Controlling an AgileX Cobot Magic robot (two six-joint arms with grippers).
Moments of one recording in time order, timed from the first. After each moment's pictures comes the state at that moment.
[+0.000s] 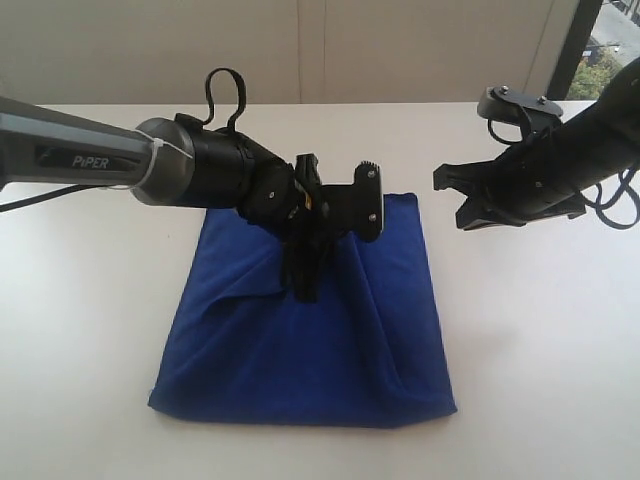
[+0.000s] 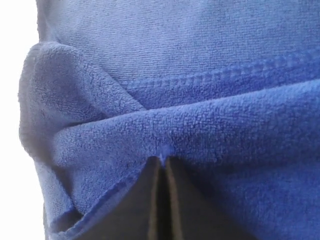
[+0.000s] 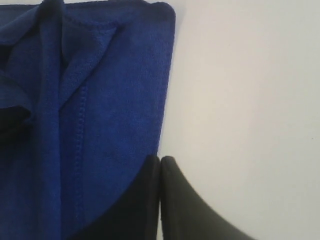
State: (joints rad) left arm -0.74 2.10 -1.42 0.08 0.32 0.90; right arm 0.11 1.79 -1.09 0.63 0.57 -0.41
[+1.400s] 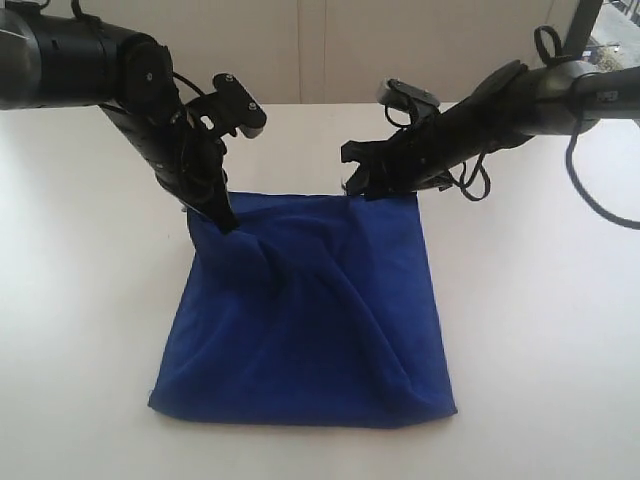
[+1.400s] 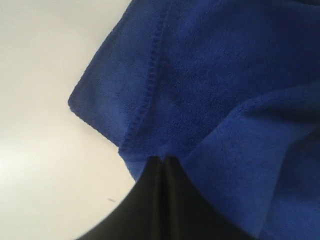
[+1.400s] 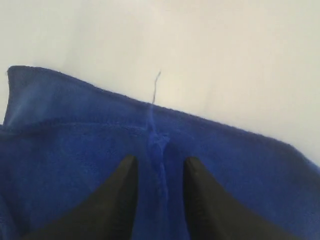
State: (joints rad) left arm -0.50 1.90 -1.42 0.03 0.70 0.52; right arm 0.22 2.25 -1.61 0.92 0.67 -0.63
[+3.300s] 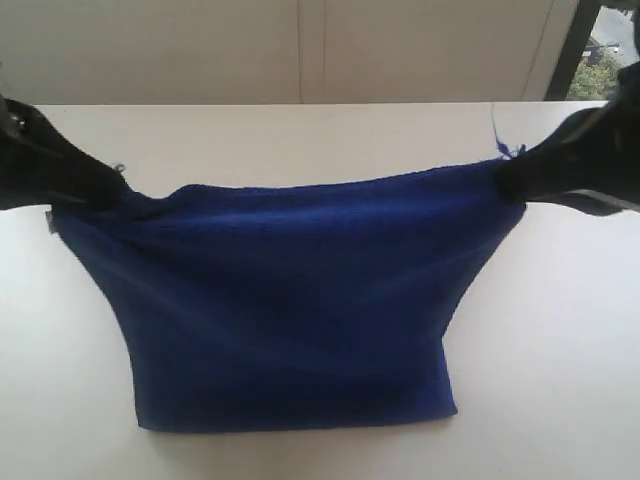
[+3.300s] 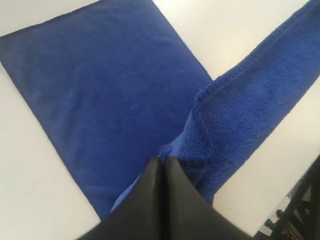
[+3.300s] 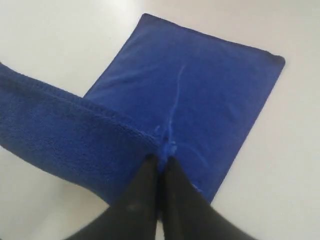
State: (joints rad) left arm -0.39 1.02 -1.00 -0.54 0.98 0.41; right arm 0.25 0.99 -0.92 0.53 0.88 -0.39
